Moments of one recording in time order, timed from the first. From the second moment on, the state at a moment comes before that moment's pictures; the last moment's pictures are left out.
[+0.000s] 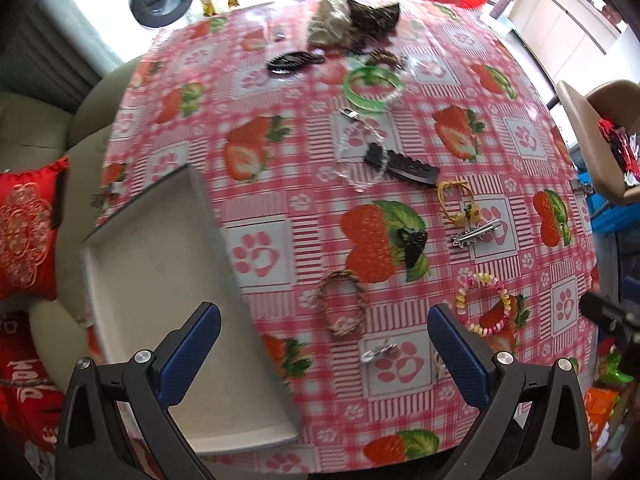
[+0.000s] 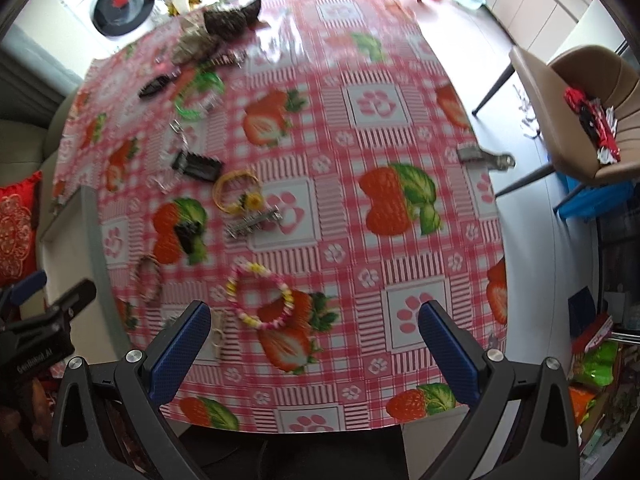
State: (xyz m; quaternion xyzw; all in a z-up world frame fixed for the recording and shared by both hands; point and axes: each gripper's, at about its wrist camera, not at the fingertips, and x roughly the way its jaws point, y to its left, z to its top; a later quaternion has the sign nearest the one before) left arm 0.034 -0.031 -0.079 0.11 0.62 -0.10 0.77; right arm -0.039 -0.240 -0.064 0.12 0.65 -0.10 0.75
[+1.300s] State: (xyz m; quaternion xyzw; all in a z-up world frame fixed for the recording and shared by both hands) left arm 0.069 -0.106 -0.161 0.10 0.63 -0.18 0.75; right arm -0.022 -0.195 -0.181 0.07 0.68 -0.06 0.73
